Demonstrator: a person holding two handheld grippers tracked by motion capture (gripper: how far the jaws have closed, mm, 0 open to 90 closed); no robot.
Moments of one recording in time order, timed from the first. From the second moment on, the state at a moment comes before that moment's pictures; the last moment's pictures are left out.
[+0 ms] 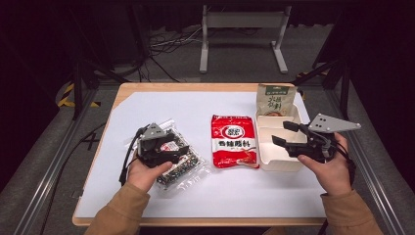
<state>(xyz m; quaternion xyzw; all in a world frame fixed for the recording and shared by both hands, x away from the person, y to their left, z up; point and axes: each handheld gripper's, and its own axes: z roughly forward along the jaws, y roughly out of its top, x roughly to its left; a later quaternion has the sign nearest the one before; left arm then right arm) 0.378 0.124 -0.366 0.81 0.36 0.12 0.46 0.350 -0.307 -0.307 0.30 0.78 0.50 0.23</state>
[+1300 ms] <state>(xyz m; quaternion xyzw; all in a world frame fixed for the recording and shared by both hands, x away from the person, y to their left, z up) 0.479 0.038 -0.380 0.83 0.35 0.15 0.41 0.319 -0.315 -0.327 0.28 0.78 0.51 0.22</state>
